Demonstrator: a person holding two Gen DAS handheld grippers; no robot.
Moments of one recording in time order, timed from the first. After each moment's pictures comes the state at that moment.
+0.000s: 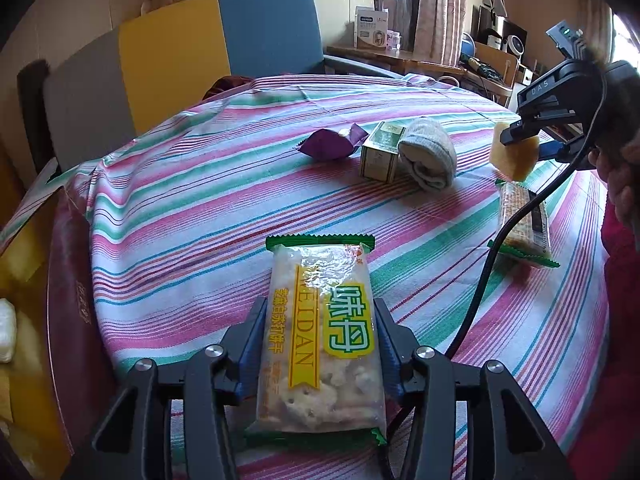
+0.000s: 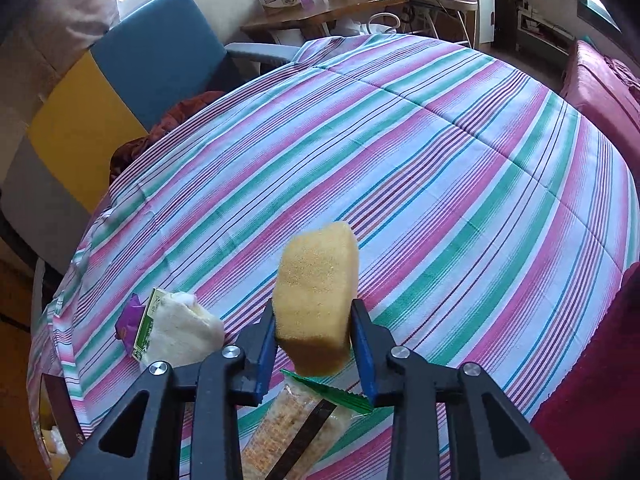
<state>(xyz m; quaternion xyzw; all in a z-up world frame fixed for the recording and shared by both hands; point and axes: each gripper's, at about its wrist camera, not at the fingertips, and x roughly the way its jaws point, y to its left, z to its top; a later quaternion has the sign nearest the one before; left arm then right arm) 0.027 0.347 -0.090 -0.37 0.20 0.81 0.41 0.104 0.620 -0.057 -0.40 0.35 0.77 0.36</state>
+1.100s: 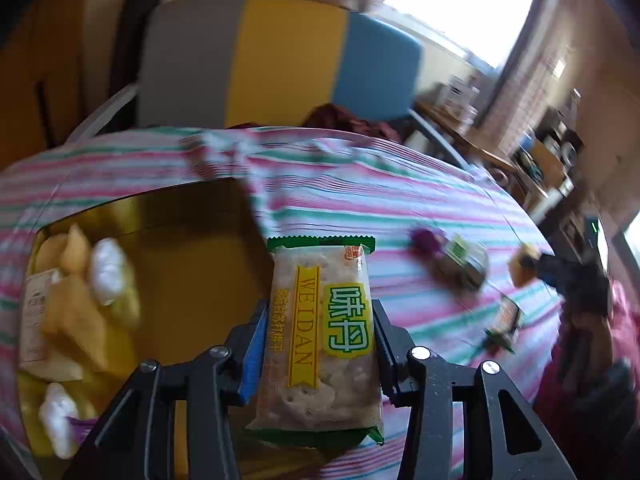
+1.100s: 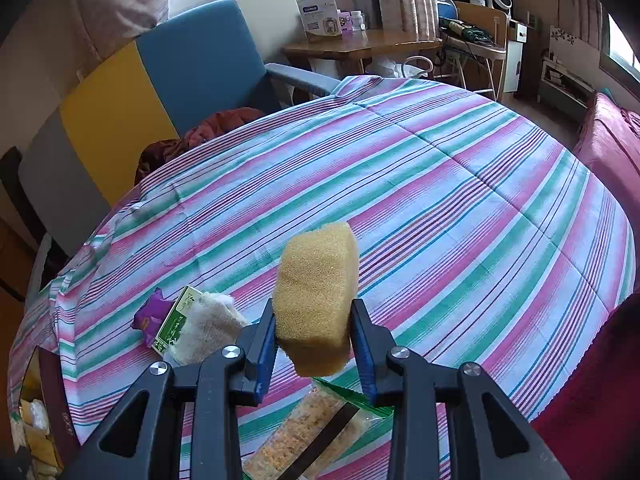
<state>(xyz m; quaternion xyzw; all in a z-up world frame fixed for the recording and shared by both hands) -0.059 0.192 0.010 -0.44 0.01 0.84 0.32 0.097 0.596 -0.033 -0.38 0.28 0.81 0.34</state>
